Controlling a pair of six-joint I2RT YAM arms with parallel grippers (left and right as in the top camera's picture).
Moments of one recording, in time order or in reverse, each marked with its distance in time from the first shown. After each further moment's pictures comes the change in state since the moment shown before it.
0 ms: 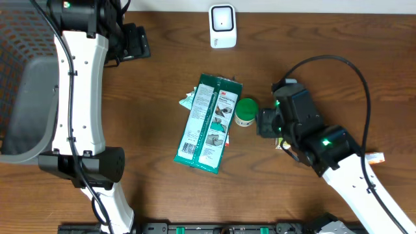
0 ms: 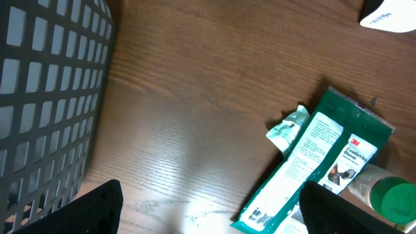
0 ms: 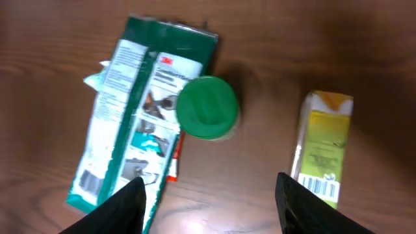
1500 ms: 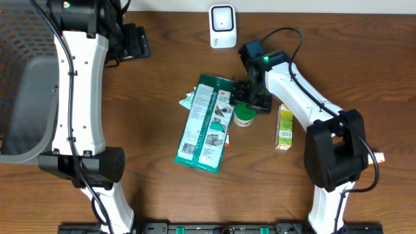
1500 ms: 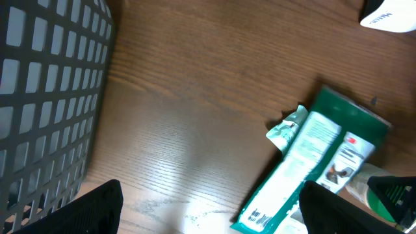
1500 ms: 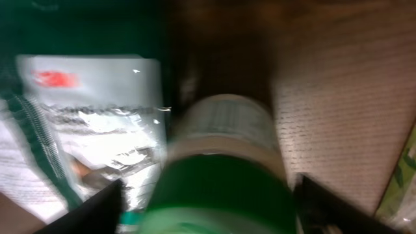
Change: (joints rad) left arm 0.000 0.000 0.000 0.000 0.000 0.000; right arm -0.093 0.859 0.570 -0.297 -0.222 0.196
